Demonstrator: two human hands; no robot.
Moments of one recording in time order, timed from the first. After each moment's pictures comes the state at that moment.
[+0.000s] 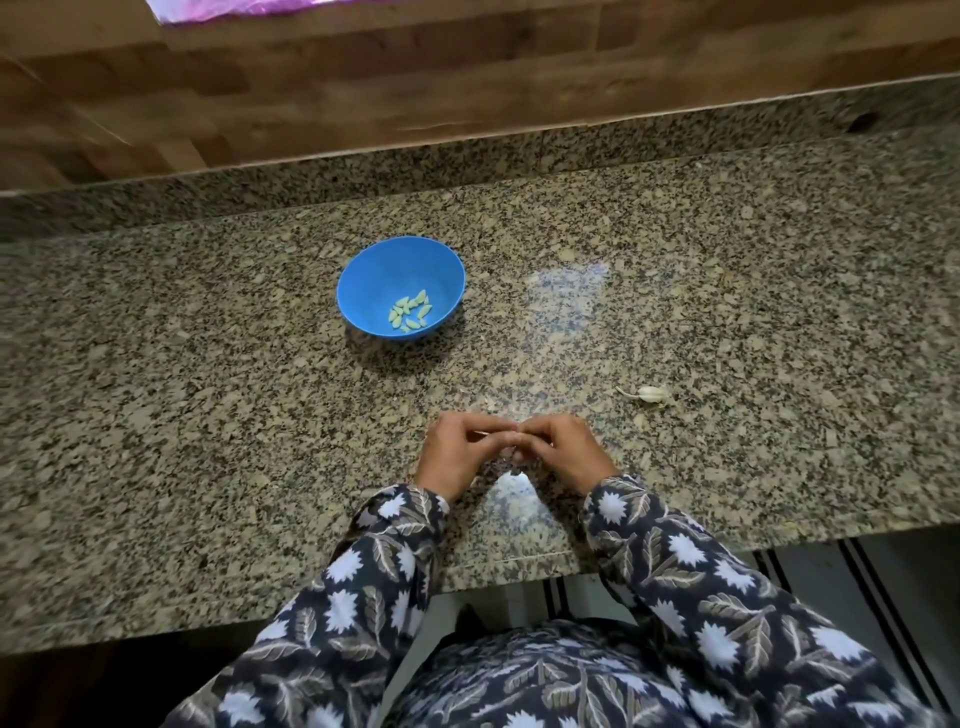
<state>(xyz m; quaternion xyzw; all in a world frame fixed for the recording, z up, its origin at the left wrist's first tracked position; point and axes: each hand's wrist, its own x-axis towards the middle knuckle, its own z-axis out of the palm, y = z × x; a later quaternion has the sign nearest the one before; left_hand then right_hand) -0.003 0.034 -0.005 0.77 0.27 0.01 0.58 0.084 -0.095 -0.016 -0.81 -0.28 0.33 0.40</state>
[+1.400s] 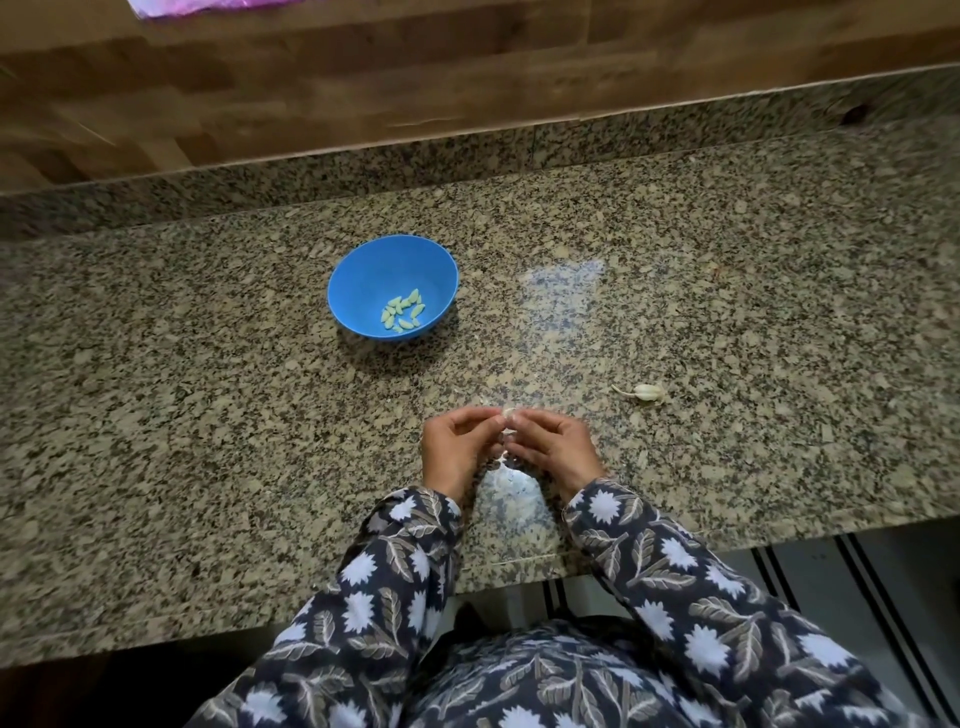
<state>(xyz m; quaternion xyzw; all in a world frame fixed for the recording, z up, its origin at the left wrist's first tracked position) 0.006 0.019 -0.005 0.58 0.37 0.10 0.72 0.072 -0.086 -0.011 -0.55 0.07 0.40 0.73</state>
